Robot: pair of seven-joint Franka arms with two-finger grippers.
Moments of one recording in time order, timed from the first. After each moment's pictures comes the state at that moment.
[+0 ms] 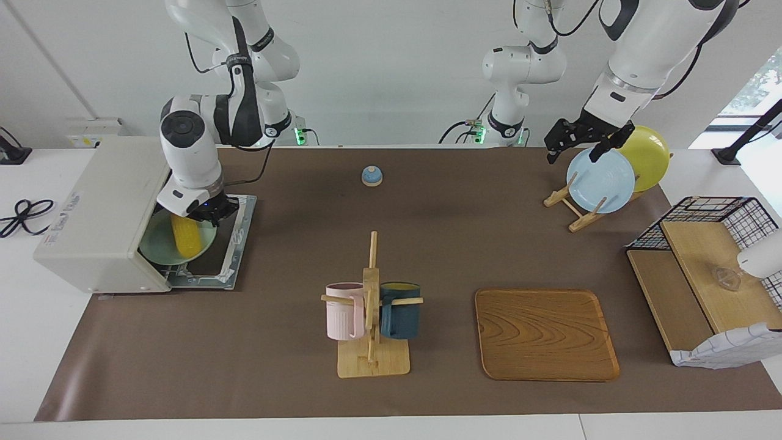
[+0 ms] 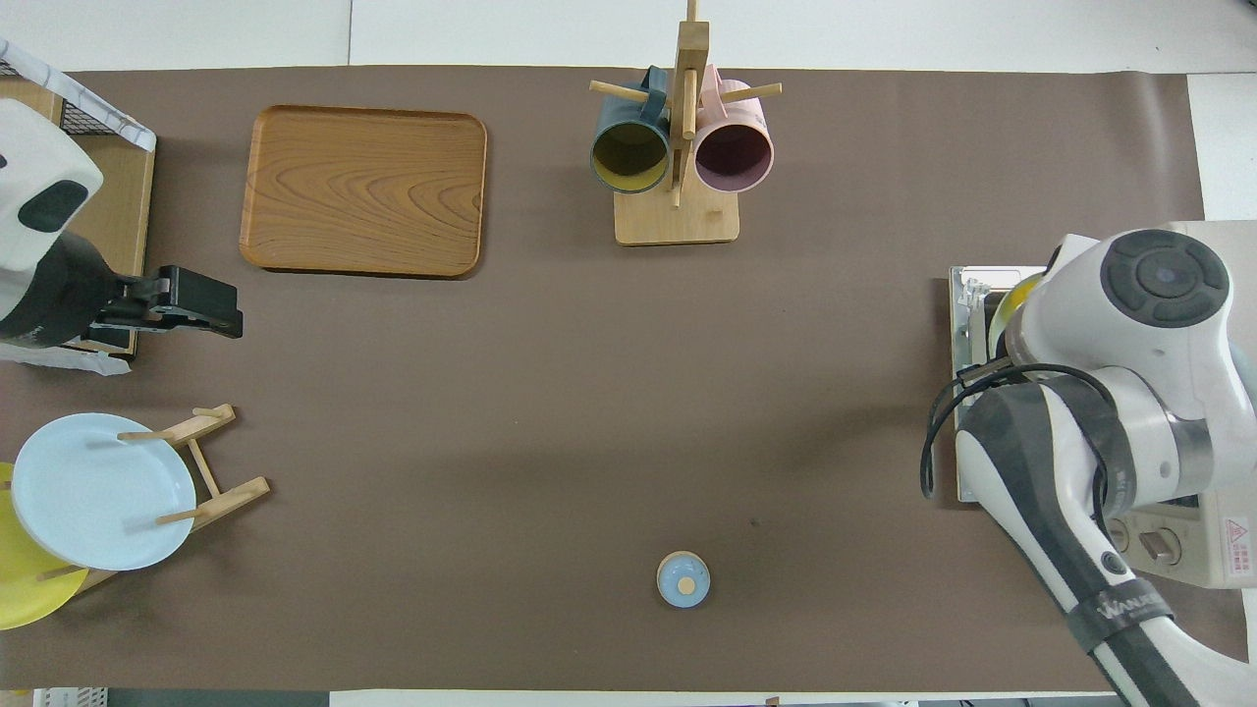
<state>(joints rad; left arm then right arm) -0.11 -0.04 -0.07 -1.61 -0.06 1.53 -0.18 0.16 0.00 -0.03 -2.11 -0.24 1.99 -0.09</state>
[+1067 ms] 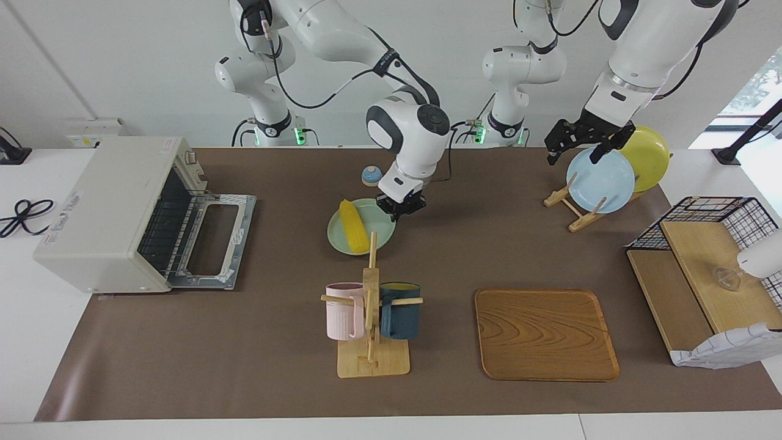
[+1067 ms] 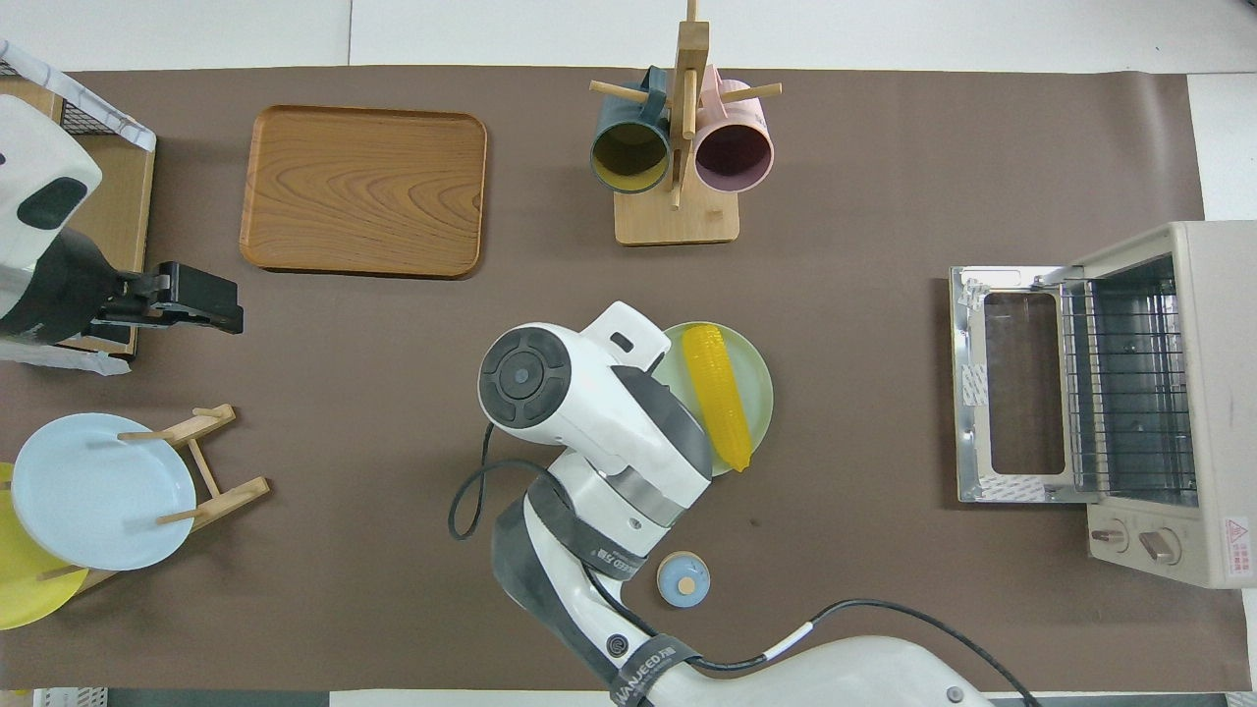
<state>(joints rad) -0.11 -0.04 -0.07 -1.61 -0.06 1.54 -0.18 0.78 0.45 -0.02 -1.65 -0.12 1.96 0.75</state>
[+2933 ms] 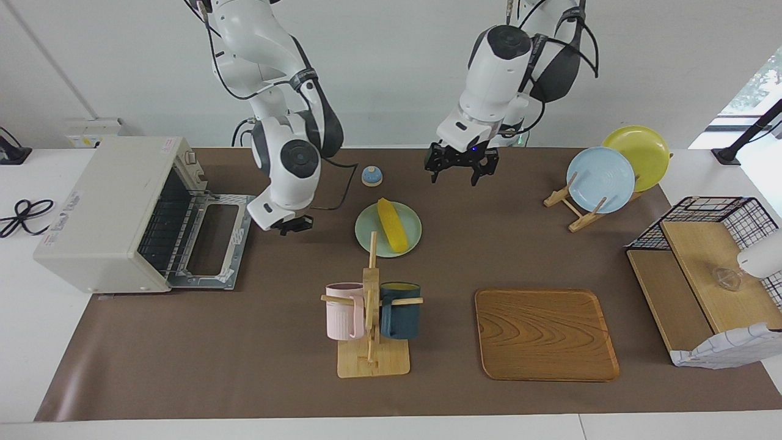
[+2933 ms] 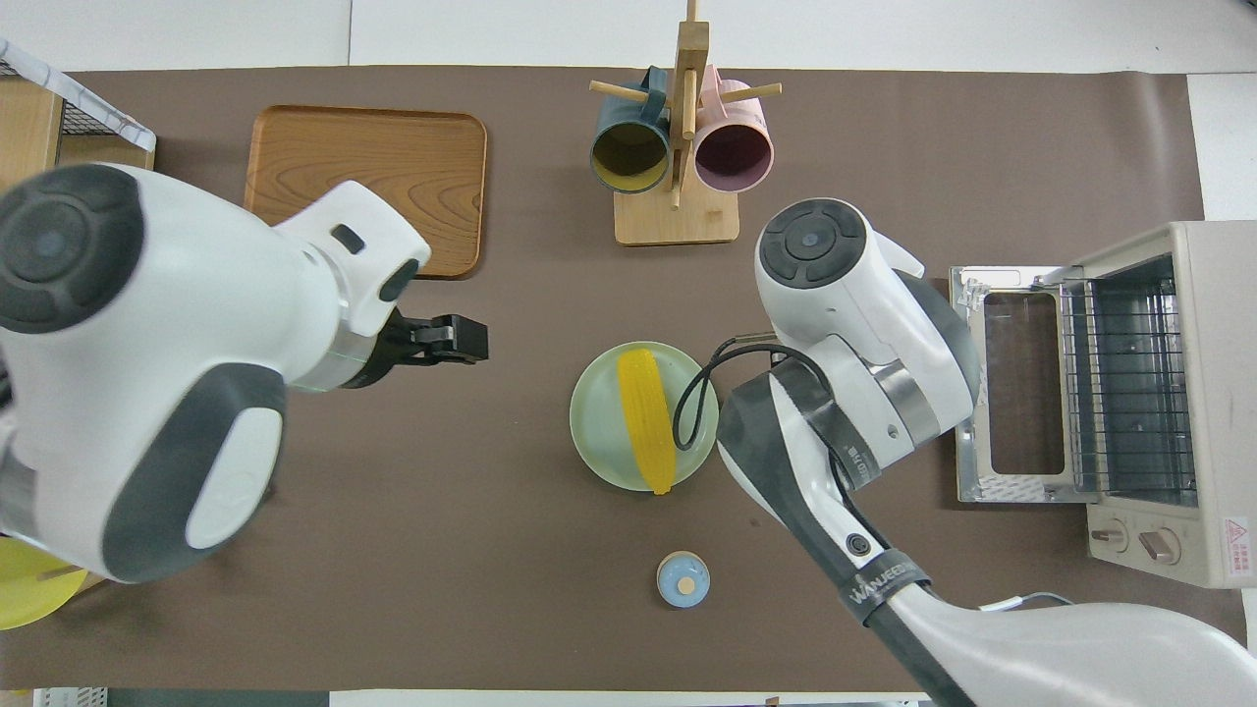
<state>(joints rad) -0.52 0.03 -0.10 -1.87 -0.11 1.94 -0.46 0.30 0.21 -0.04 -2.02 -0.25 1.98 0.43</state>
